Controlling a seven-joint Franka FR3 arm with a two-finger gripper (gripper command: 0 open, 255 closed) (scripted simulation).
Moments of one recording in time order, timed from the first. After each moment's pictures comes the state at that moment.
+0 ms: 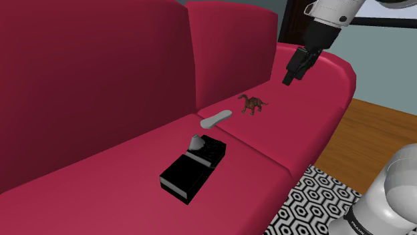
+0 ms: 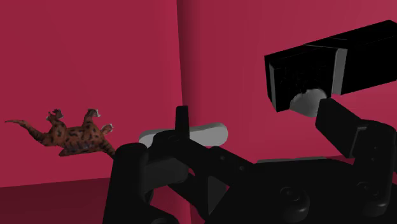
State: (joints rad) arm 0.02 -0.81 0.06 -2.31 0.10 1.72 -0.03
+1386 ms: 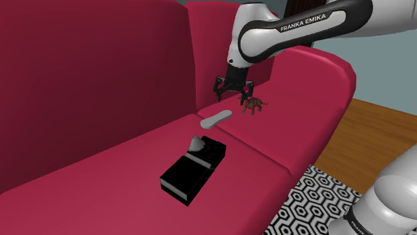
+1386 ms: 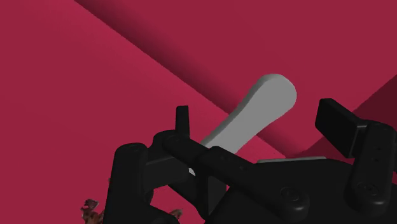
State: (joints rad) arm -0.21 -0.12 0.39 -2.05 0.03 2.06 0.91
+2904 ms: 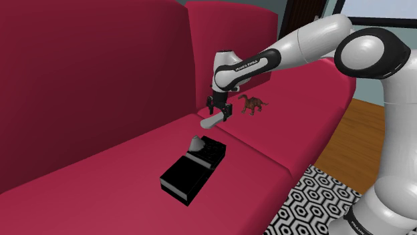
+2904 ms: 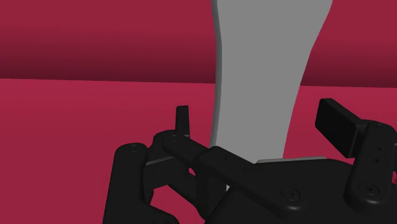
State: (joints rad) arm -0.20 0.48 0.29 -1.67 -0.15 2.16 1.55
